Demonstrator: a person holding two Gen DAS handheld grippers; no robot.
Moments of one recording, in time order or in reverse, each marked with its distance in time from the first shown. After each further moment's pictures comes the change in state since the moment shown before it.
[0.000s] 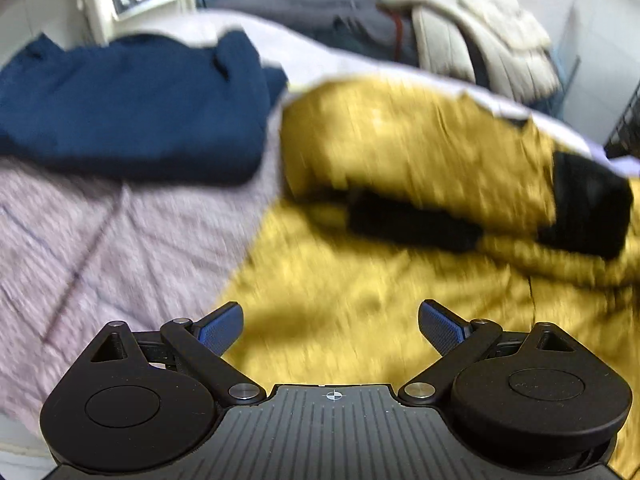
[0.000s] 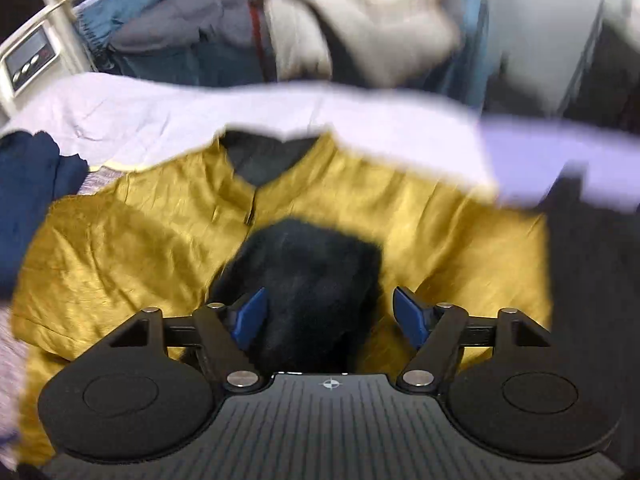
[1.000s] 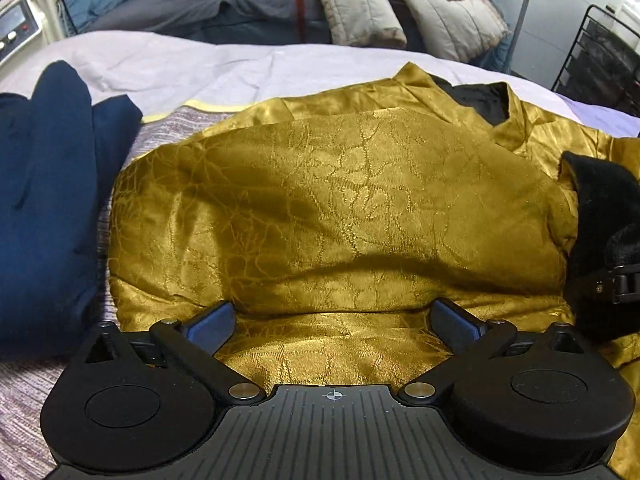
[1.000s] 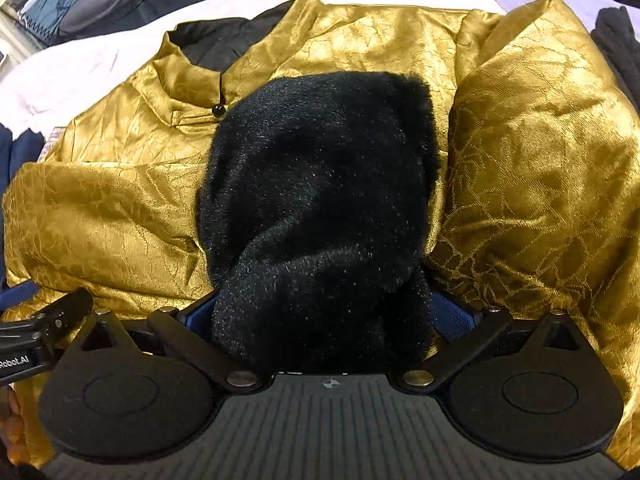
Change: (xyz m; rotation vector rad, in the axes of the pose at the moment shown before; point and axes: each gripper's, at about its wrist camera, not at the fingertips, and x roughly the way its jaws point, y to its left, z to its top) left arm 0.150 -0.051 0.087 0.247 0.082 -0.162; right arm 0.097 0.000 -0.049 0.251 0.271 0.041
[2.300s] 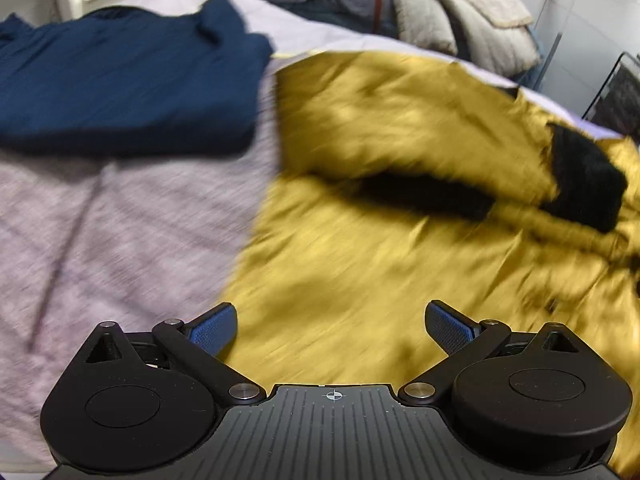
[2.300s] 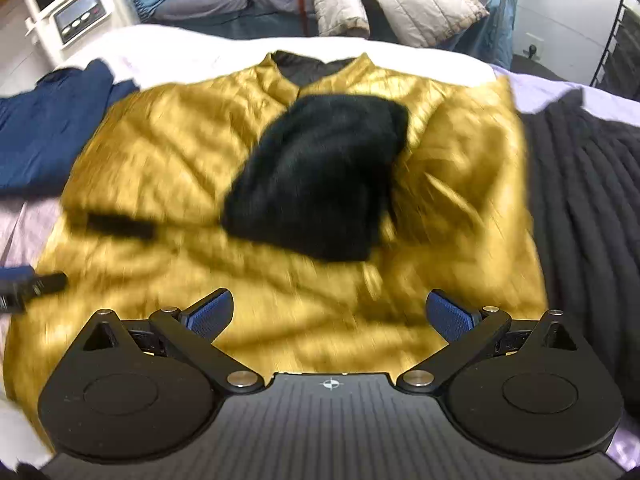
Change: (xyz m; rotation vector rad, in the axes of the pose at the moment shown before) left arm -0.135 0.044 -0.136 -0.193 0.013 0.052; right arm -0.113 -0.032 -0.102 -0.305 -0.179 0.068
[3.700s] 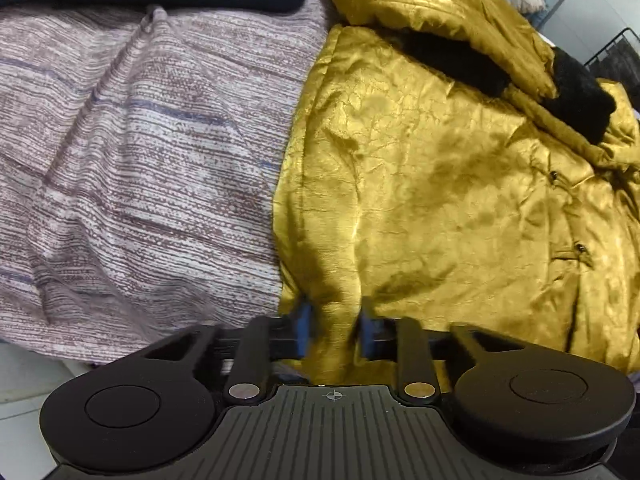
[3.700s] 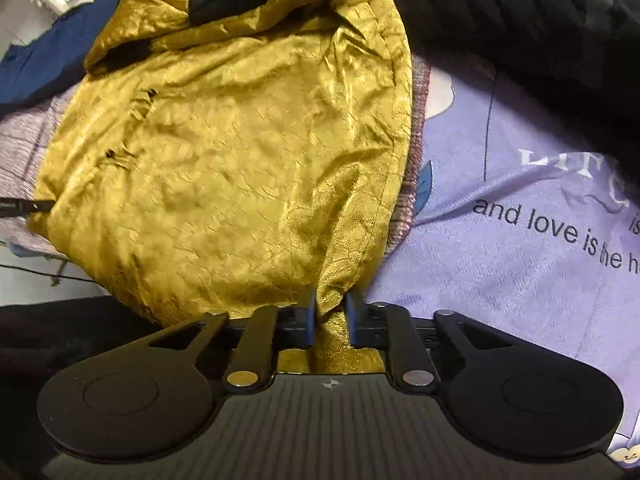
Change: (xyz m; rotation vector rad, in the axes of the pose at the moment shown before) left arm -0.020 0.049 -0.064 -0.070 0.256 -0.120; right arm -0.072 -0.093 -0.160 0.105 0.271 0.130
